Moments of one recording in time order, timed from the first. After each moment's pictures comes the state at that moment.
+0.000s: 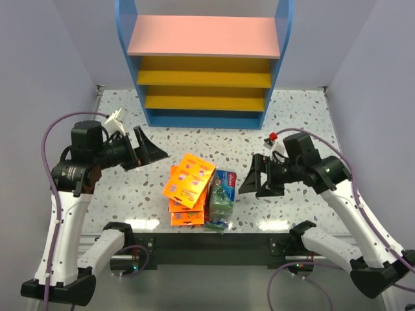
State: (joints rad) left arm -0.10 0.87 1.23 -0.96 0.62 -0.53; right arm 0.45 0.93 1.10 -1.10 -0.59 0.62
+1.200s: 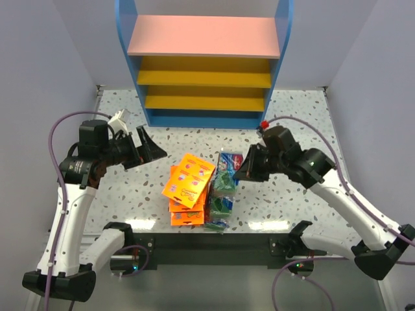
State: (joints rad) left arm -0.10 0.90 1.15 -0.93 0.53 -0.51; right arm 0.72 1.05 1.12 -0.90 -0.21 0.92
